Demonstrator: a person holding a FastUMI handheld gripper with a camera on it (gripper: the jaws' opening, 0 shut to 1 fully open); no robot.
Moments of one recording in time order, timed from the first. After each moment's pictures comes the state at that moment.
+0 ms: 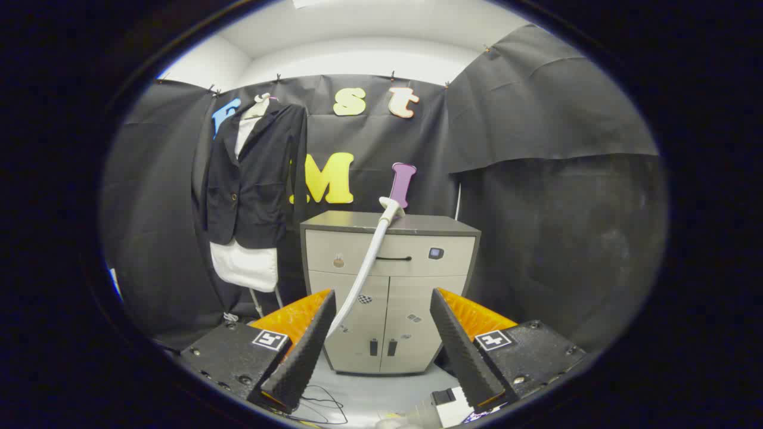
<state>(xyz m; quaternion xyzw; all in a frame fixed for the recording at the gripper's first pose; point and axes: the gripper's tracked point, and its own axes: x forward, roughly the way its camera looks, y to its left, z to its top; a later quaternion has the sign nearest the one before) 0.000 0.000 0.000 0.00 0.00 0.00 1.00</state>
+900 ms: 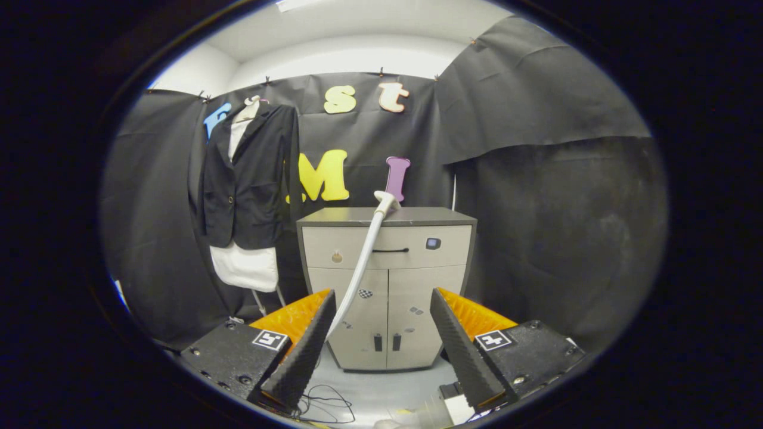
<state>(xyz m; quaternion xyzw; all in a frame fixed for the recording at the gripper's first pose) -0.004 -0.010 -0.013 0.03 0.01 -0.01 1.00</state>
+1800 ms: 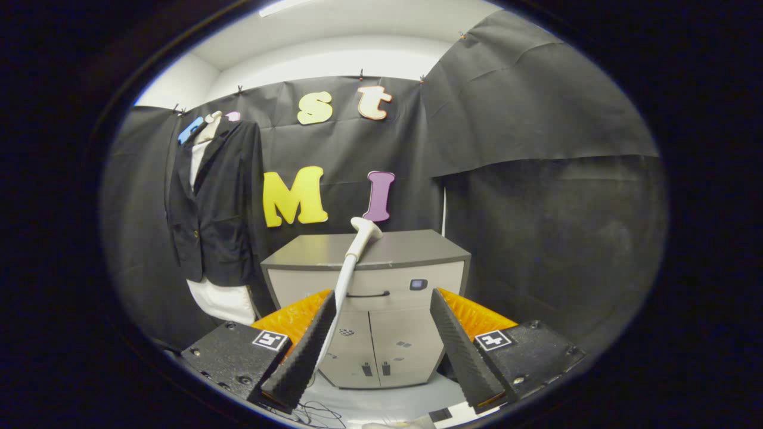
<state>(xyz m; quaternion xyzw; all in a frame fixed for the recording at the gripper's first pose) 0.124 -0.068 0.094 0.06 0.01 -0.03 1.00</state>
